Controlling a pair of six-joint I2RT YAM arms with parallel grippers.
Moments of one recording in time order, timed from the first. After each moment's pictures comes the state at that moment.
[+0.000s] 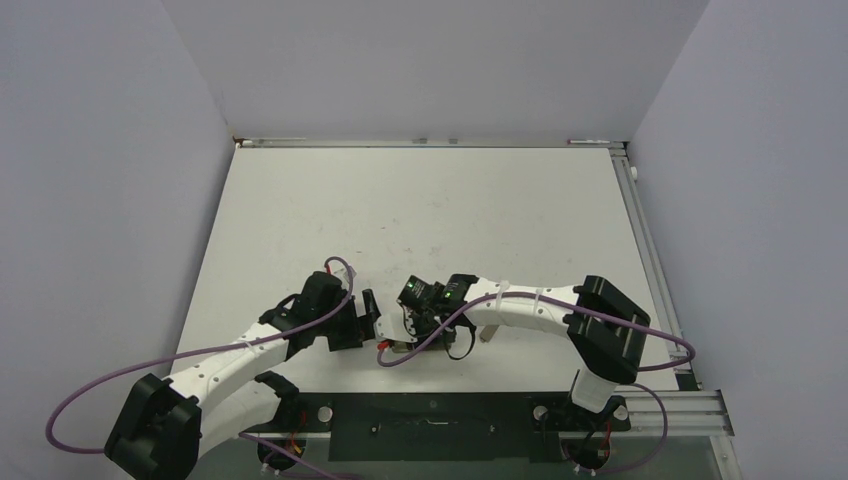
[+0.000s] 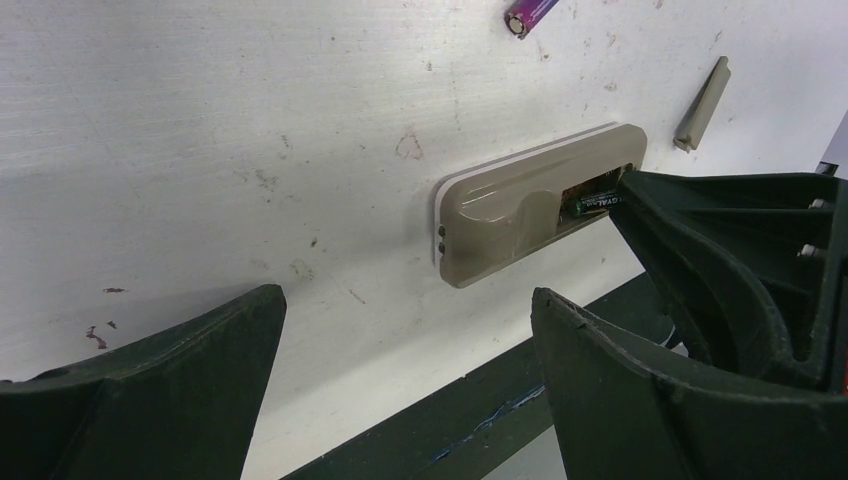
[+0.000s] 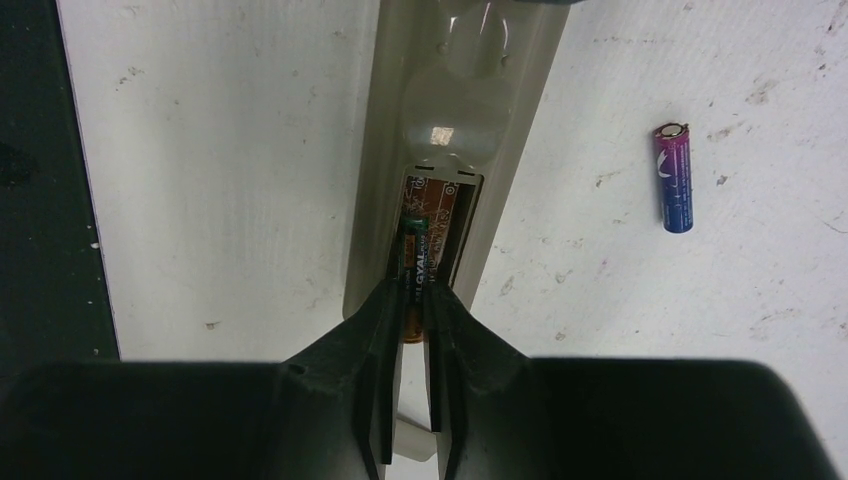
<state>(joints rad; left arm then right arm) -0.55 0.99 0.38 -0.31 0.30 -0.80 1.12 1.69 1.10 -0.70 -0.12 -0.71</state>
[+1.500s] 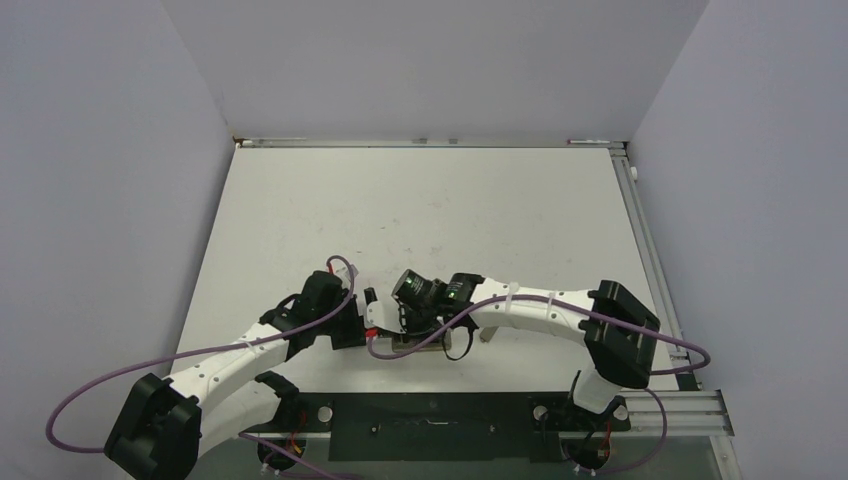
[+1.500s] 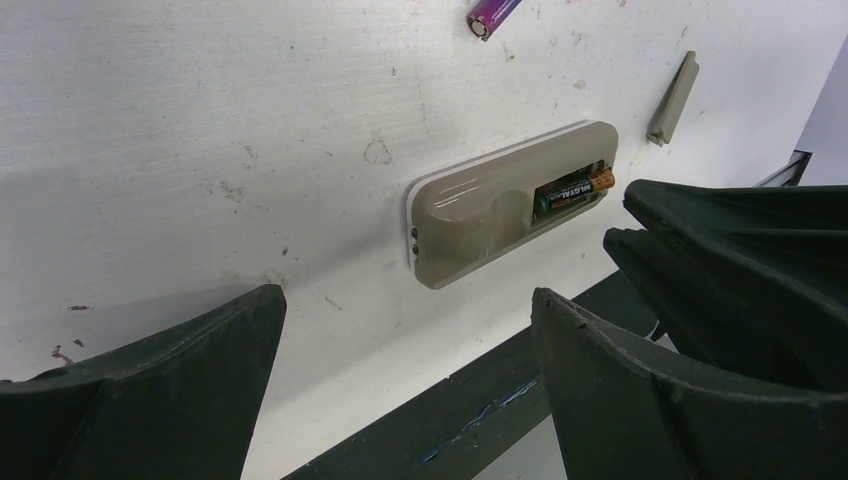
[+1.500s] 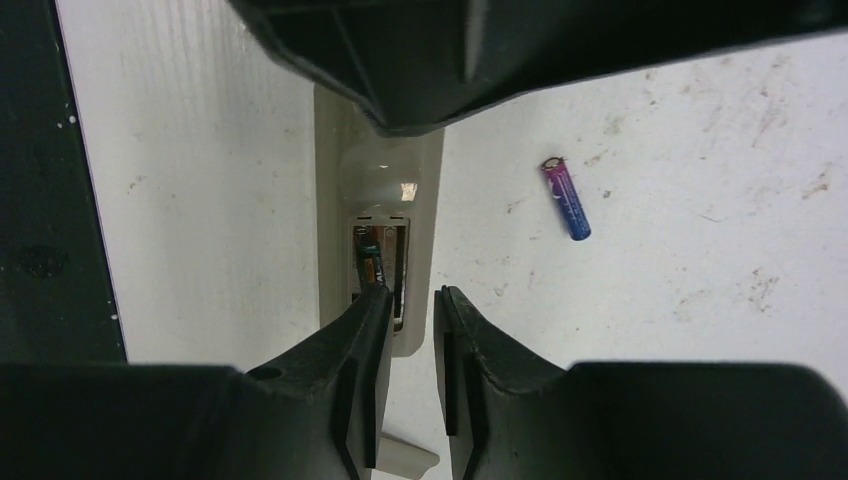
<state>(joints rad) -0.55 0.99 0.38 -0.28 0.32 -0.81 1.13 1.65 1.14 -0.63 -0.09 -0.61</state>
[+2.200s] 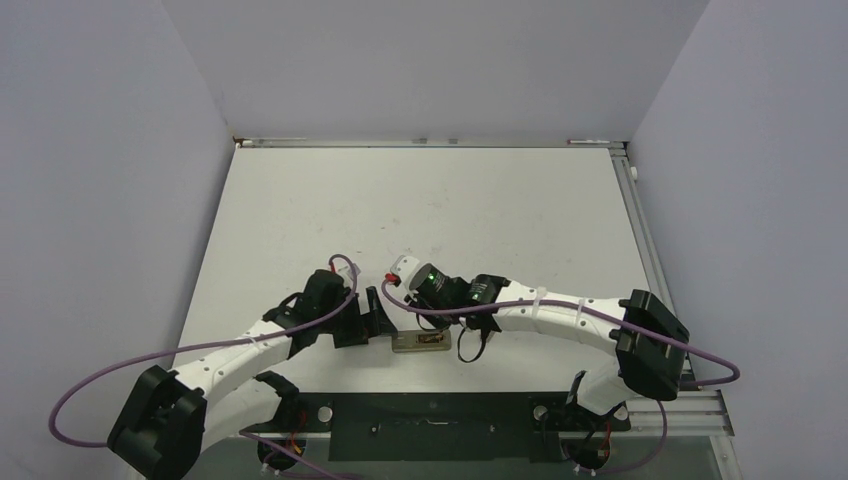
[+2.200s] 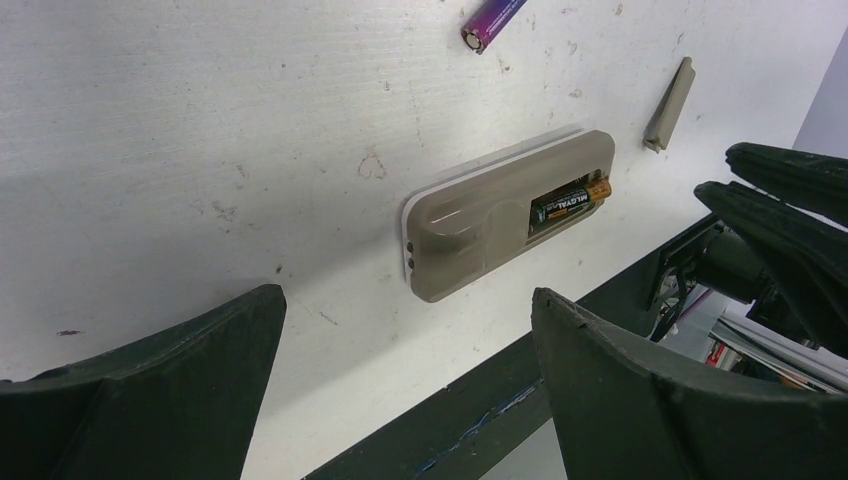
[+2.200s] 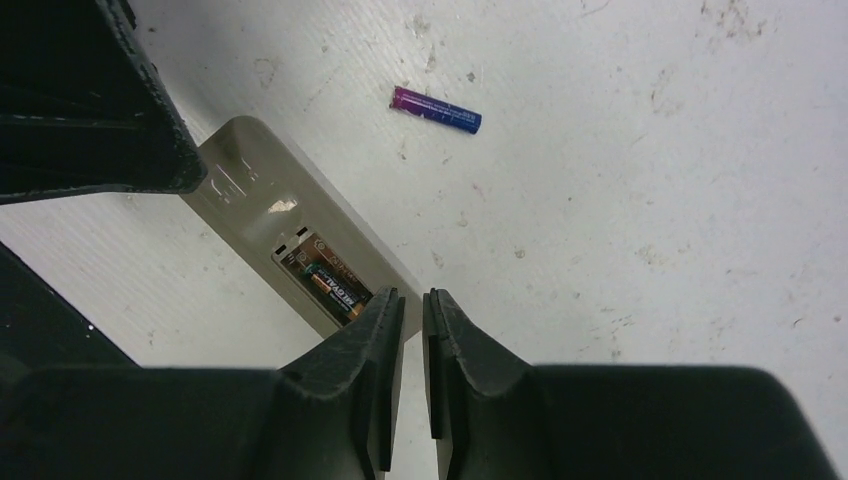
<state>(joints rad) -0.55 1.03 0.38 -0.24 0.33 -0.81 1.10 1.50 1.04 -0.50 0.17 0.02</state>
